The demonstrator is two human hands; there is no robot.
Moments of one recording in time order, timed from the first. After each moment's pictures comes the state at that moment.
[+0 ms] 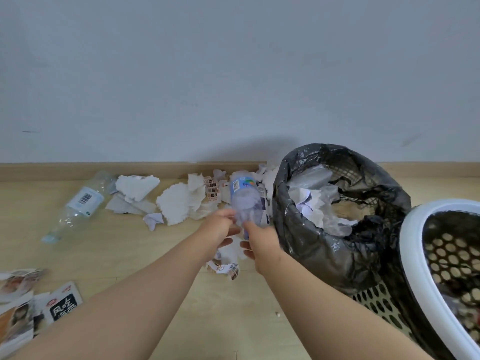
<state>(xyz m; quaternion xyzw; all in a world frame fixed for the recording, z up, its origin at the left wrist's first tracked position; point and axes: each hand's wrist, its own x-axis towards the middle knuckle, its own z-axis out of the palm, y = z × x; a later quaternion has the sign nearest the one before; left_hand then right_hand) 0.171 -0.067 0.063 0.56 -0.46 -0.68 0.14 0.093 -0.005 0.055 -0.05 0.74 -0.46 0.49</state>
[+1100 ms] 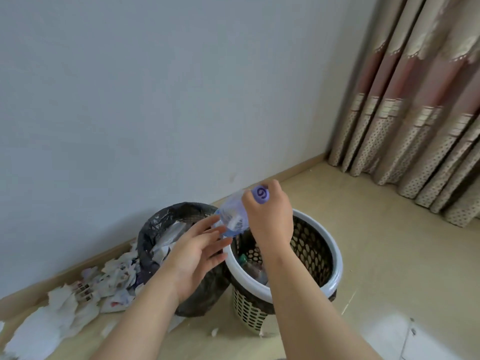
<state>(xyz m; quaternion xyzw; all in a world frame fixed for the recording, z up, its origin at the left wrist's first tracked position) 0.089 0.091 0.257 0.21 -0.50 -0.84 0.09 -0.001 0.186 0.292 -0.12 0.84 -0.51 -0.12</state>
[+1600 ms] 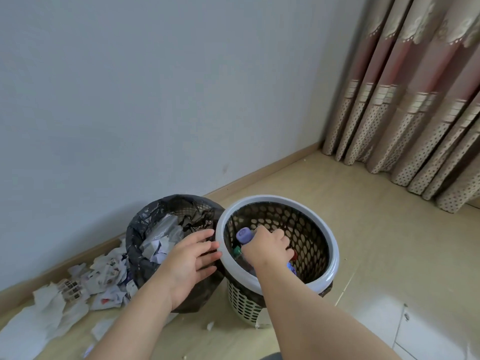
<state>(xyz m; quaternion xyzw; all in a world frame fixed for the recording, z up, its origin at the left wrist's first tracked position) 0.082 0.088 0.223 0.29 -0.55 -0.78 0.04 -0.014 0.200 0.218 -0.03 0.98 -0.18 0.11</state>
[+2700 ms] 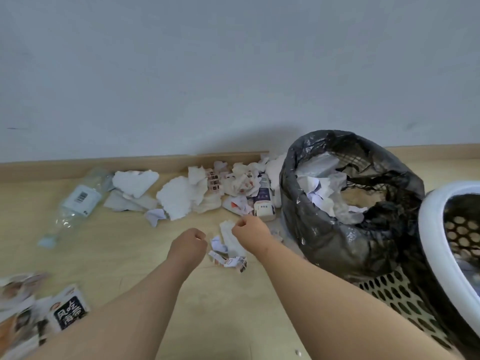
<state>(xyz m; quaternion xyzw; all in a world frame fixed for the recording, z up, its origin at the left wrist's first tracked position) 0.242 -0.077 0.012 0.64 -0.61 -0.47 0.04 0.104 -0.026 0.039 -0.33 0.81 -0.22 0.43</state>
